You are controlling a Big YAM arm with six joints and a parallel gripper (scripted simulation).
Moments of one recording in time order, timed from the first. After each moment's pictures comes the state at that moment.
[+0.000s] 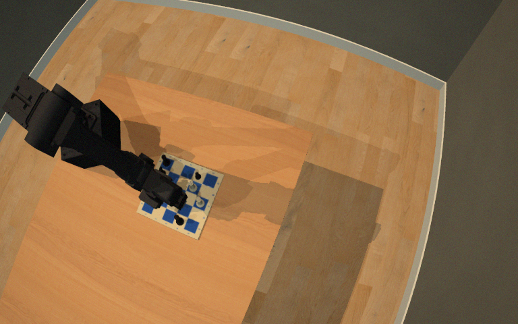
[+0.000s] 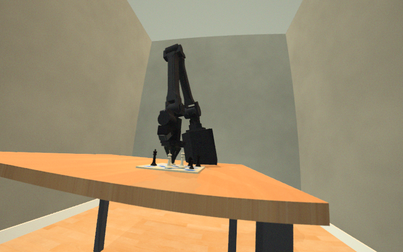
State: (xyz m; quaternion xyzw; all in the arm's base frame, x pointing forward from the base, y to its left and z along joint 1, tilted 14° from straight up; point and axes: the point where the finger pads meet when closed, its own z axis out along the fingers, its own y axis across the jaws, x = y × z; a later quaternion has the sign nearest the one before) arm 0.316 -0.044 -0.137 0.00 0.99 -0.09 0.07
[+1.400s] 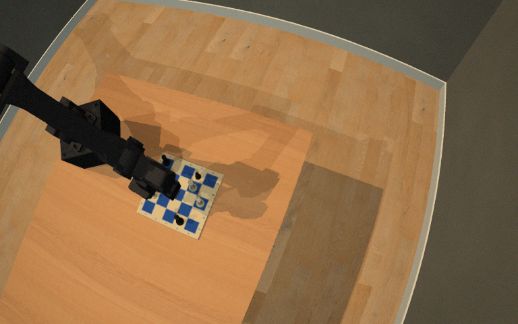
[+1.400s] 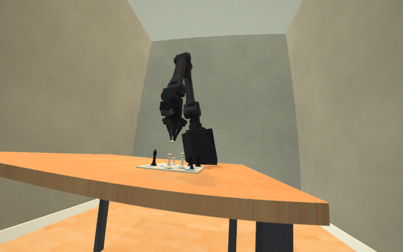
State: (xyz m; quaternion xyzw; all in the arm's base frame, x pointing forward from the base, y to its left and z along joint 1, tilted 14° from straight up) arm 0.303 -0.028 -0.039 0.00 0.99 -0.09 0.07
